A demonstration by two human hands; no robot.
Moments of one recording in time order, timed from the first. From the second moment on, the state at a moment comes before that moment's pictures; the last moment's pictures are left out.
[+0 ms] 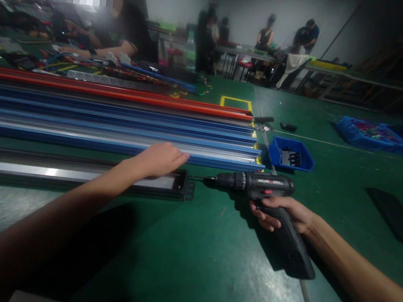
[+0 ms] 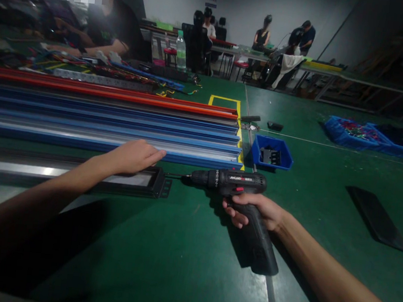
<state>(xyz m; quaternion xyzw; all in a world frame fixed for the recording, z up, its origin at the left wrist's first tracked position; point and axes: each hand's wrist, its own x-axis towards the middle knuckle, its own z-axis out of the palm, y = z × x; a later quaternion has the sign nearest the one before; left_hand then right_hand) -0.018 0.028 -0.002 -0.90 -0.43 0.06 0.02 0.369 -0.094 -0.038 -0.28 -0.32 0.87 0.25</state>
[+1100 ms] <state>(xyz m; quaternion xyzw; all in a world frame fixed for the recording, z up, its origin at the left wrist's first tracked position) -0.019 0.029 -0.004 -0.91 -0.41 0.06 0.05 0.369 -0.096 -0.034 -0.29 -0.33 0.86 0.26</state>
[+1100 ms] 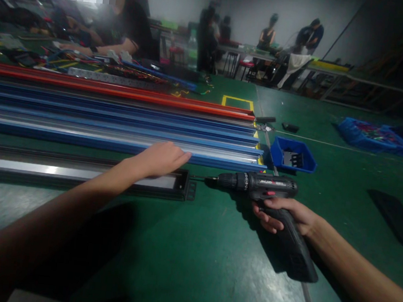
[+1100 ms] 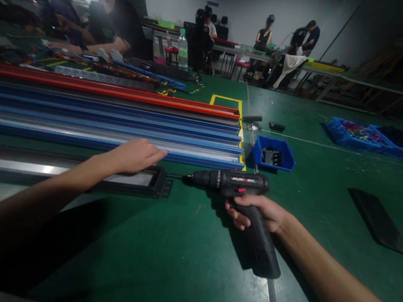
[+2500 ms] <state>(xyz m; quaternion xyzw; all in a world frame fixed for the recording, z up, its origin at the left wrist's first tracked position) -0.017 0.029 -0.001 -0.90 -0.43 0.07 0.03 0.368 -0.095 -0.034 -0.30 -0.33 0.86 0.25</state>
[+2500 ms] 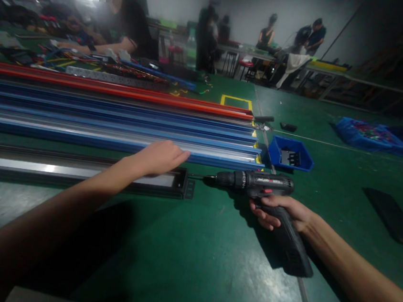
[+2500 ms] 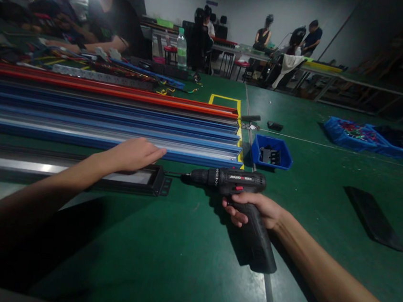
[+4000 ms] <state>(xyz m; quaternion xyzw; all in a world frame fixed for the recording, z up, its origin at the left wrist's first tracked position) -0.016 0.024 0.007 -0.90 -0.42 0.09 0.05 0.371 -0.093 -0.038 -0.28 -0.31 0.87 0.25</state>
